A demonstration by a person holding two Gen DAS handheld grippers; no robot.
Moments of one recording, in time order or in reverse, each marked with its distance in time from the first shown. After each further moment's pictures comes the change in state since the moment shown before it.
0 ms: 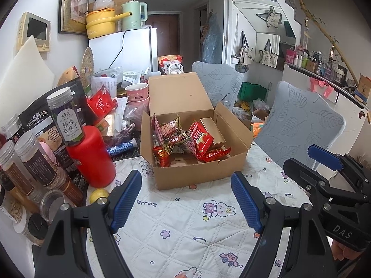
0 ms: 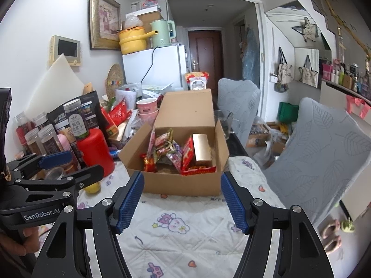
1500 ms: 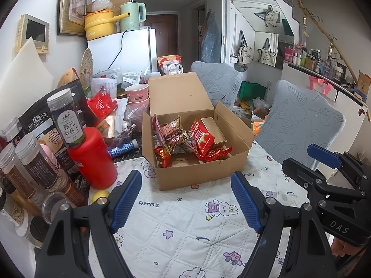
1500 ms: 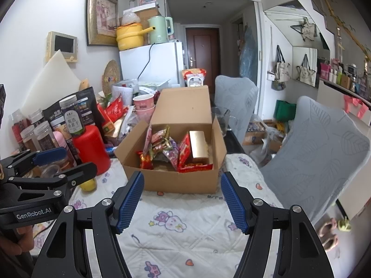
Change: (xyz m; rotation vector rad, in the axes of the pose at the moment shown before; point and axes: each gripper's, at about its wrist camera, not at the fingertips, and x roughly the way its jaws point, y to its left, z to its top) left arm 0.001 0.006 0.001 0.016 0.003 -0.006; right arm 0.004 -0.005 -0.002 -0.002 0.023 -0.019
